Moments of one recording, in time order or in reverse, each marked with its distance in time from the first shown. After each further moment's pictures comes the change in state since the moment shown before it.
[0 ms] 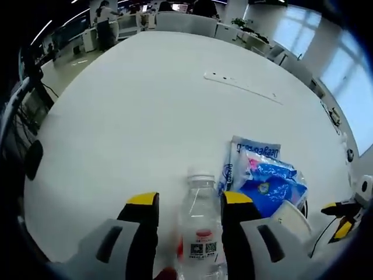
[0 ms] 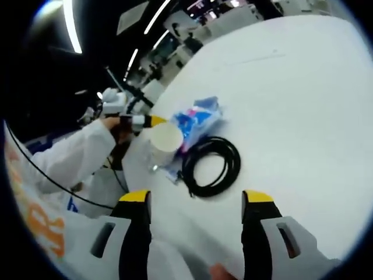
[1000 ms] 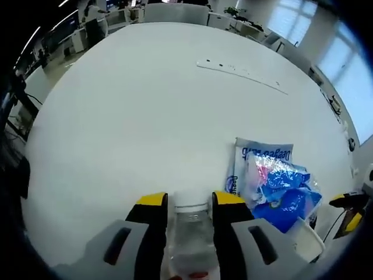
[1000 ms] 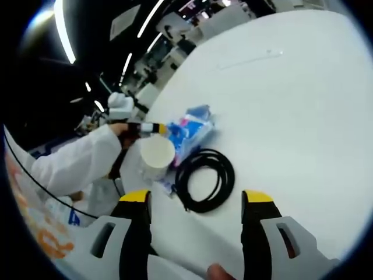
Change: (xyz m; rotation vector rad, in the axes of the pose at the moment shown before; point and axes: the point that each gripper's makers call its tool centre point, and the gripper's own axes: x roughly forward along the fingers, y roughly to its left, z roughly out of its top) left arm 0.042 -0.008 0.007 0.075 0.053 -0.015; right arm 0.010 -0.012 0.021 0.049 -0.009 -0.014
